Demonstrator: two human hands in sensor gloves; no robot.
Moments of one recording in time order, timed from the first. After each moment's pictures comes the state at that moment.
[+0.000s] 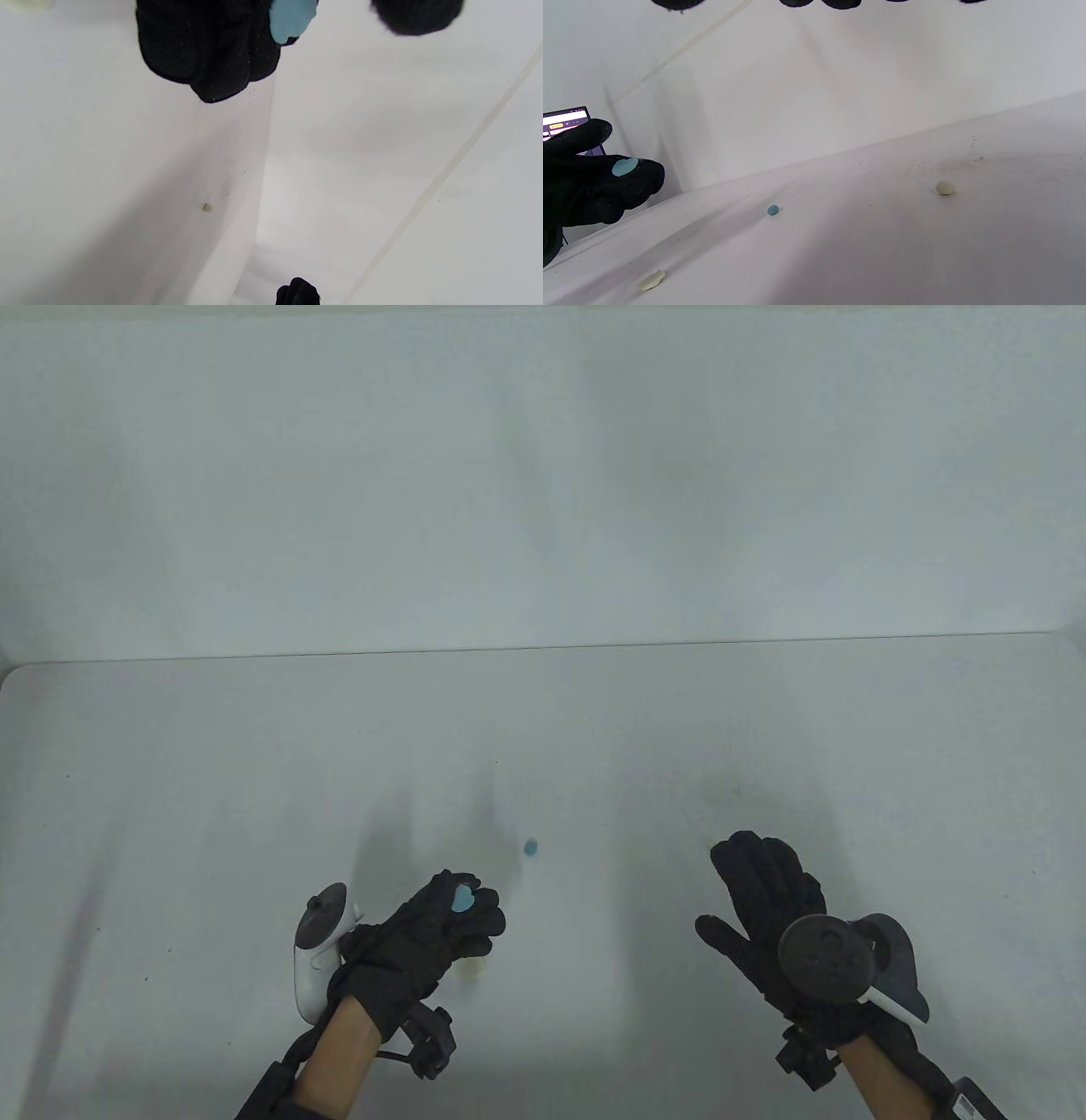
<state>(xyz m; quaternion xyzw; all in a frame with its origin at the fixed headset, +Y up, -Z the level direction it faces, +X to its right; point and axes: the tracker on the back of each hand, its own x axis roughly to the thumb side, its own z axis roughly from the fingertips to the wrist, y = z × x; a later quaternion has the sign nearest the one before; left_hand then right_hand) -0.203 -0.737 -0.342 -0.22 -0.08 0.75 0.62 0.208 -0.663 -0.292 0.19 -0.07 0.96 0.20</state>
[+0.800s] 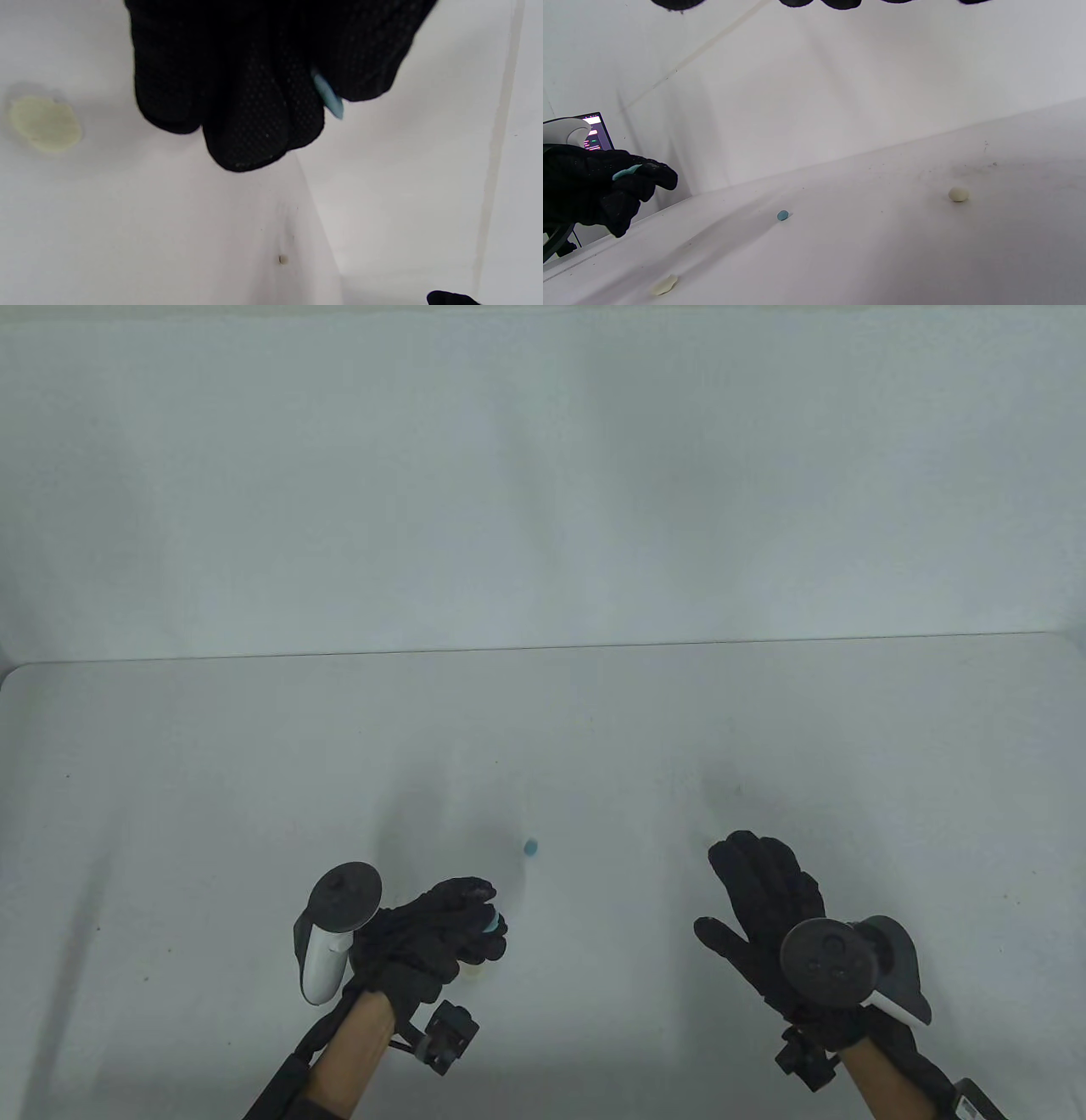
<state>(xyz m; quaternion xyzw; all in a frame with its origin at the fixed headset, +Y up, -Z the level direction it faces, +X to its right) -0.192 -0.706 -0.348 -0.16 -0.07 0.56 0.81 0.208 -0.660 -0.290 0.20 -0.08 0.96 0.21</state>
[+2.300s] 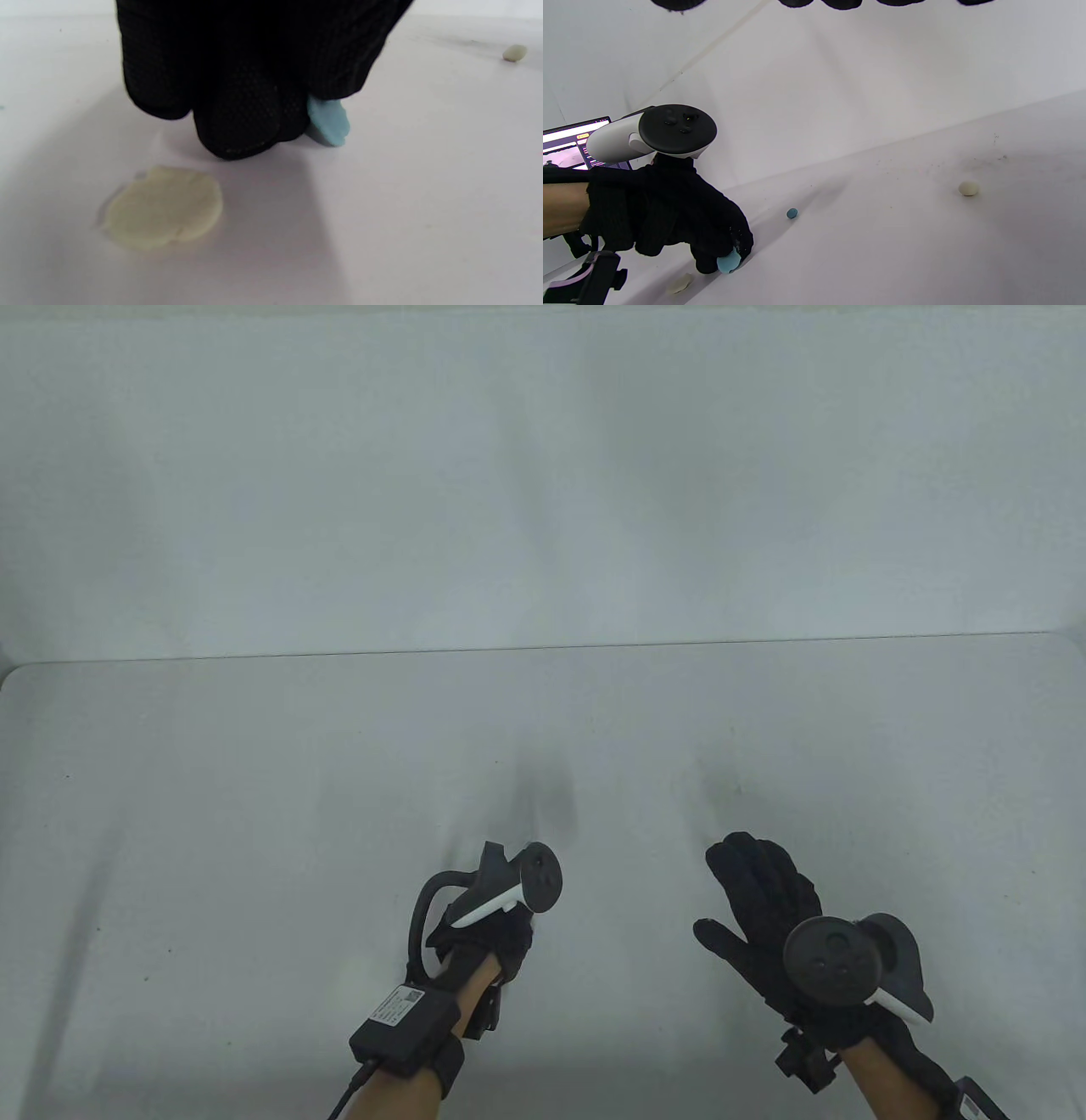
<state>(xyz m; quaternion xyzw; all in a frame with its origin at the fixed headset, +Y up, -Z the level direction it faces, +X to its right) -0.084 -0.735 -0.398 -0.21 -0.13 -0.02 0.97 0.208 -0.658 -0.289 0.21 -0.07 0.95 0.22</state>
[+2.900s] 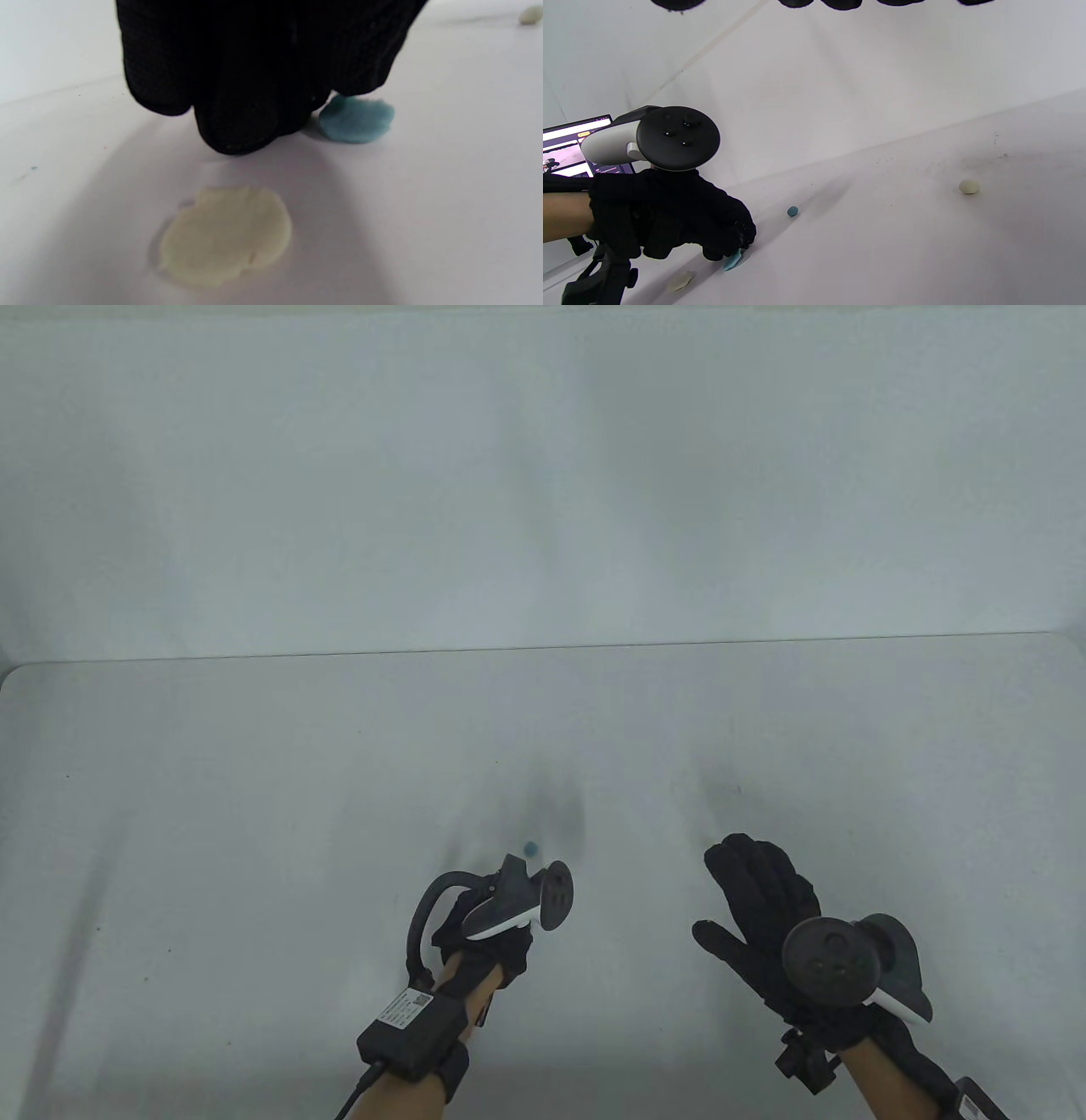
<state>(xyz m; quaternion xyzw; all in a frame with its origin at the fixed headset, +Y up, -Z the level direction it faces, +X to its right) -0.081 -0.734 -0.392 -0.14 -0.14 -0.09 0.98 0.207 -0.658 -0.289 0.21 -0.07 0.95 0.22</state>
